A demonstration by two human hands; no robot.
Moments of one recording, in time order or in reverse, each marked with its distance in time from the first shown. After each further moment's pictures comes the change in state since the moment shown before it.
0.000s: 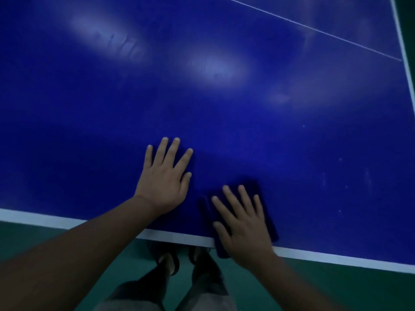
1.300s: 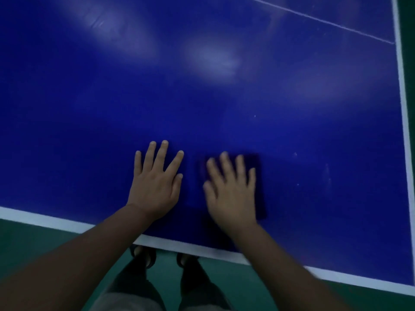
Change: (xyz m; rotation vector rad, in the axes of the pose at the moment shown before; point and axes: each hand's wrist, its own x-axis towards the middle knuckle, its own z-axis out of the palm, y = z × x) left_hand 0.024 0.163 0.040 0.034 0.046 -0.131; right_hand 0.016 0.146 -0.019 0.061 0.064 0.184
